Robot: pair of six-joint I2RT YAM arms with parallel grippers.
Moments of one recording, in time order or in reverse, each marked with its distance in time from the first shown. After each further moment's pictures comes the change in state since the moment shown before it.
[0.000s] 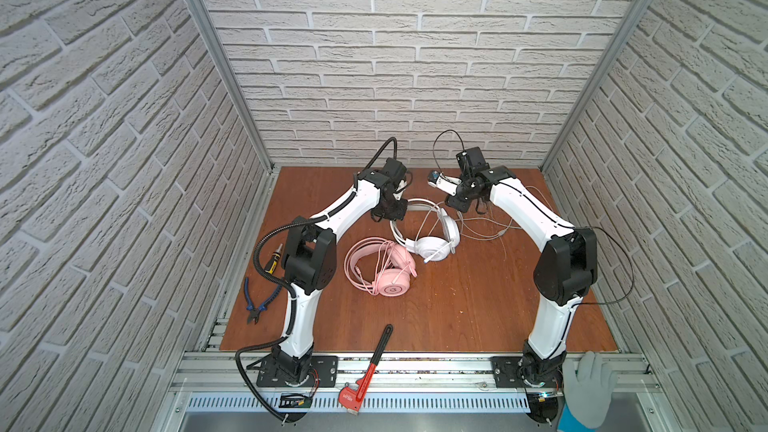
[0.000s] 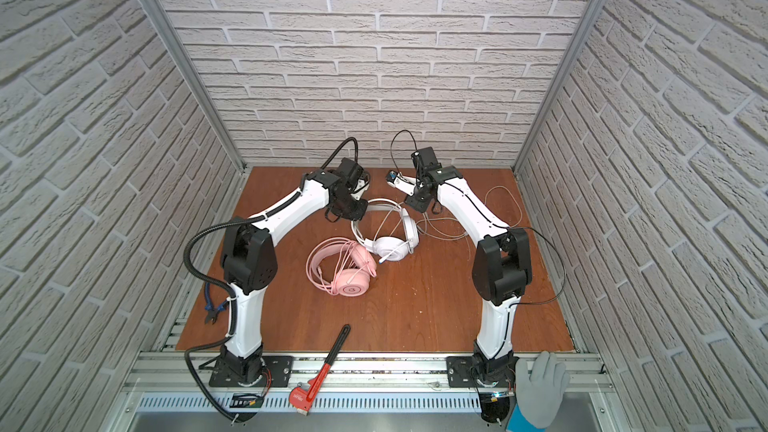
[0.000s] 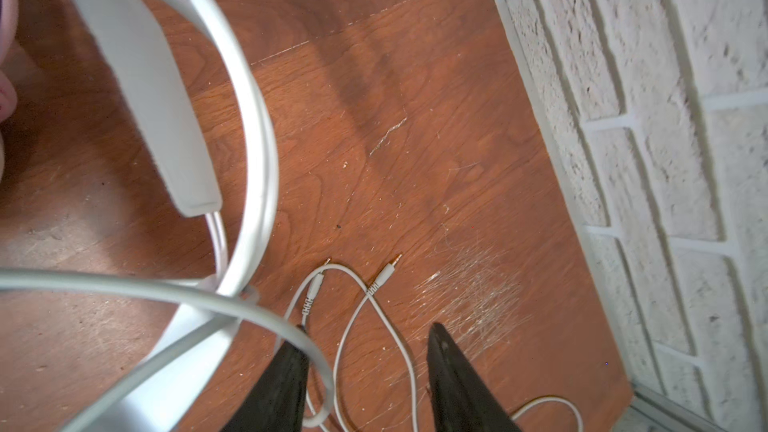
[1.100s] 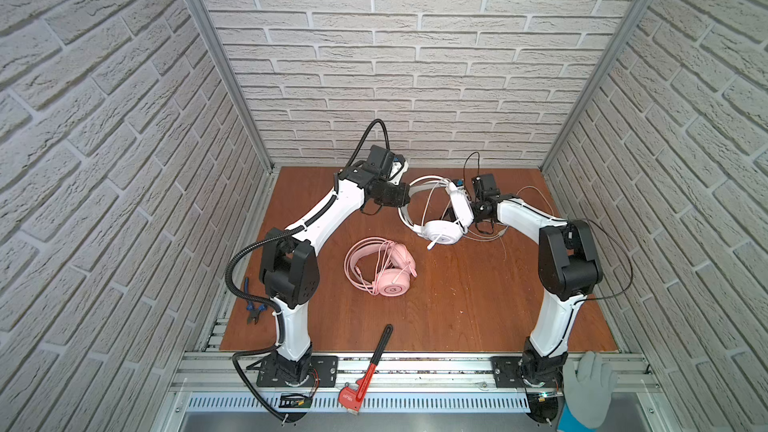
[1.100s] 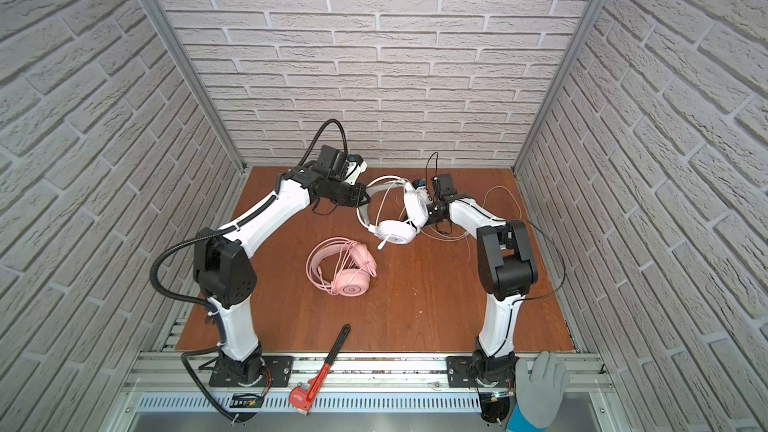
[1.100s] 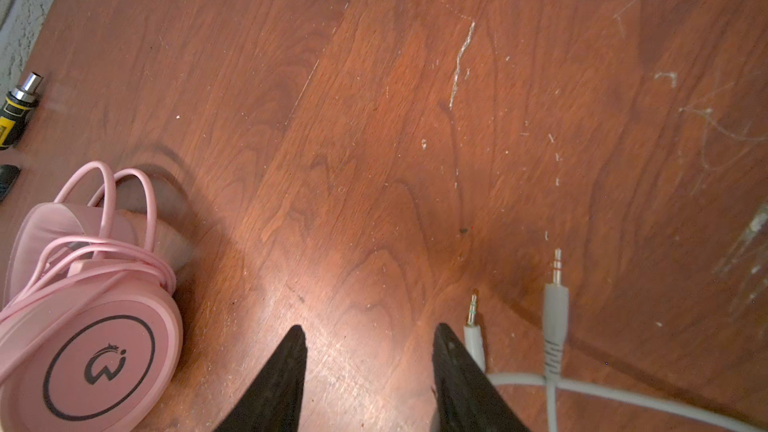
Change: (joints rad) left arm 0.046 -0.179 -0.090 0.215 0.262 -0.117; right arm -0.115 0.017 -0.378 0.403 -0.432 0.645
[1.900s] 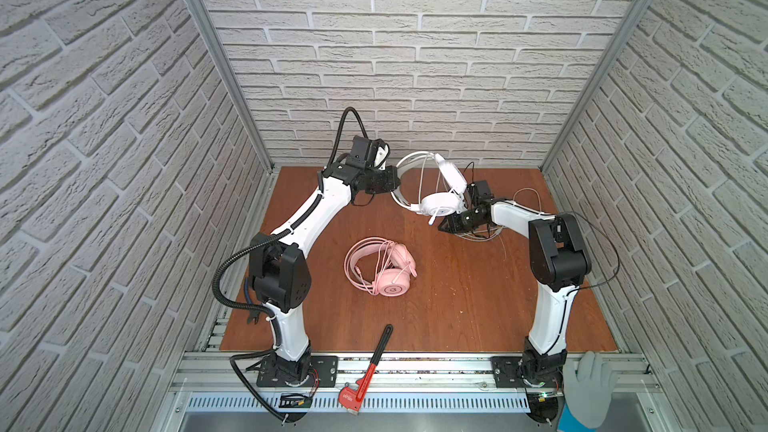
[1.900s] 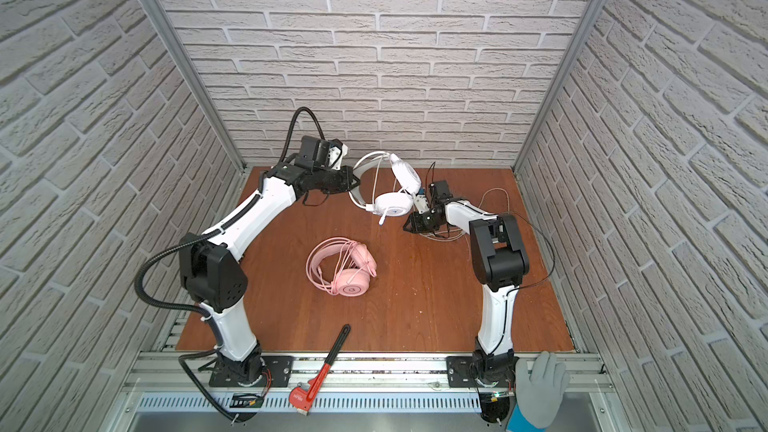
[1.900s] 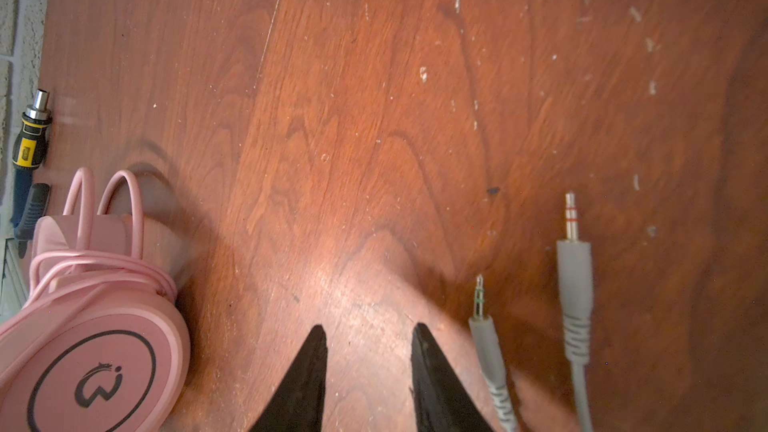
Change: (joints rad) left arm 0.076 -0.052 -0.010 0.118 -0.032 -0.196; right arm 0.000 0.099 -0.006 -0.025 -0.060 0.103
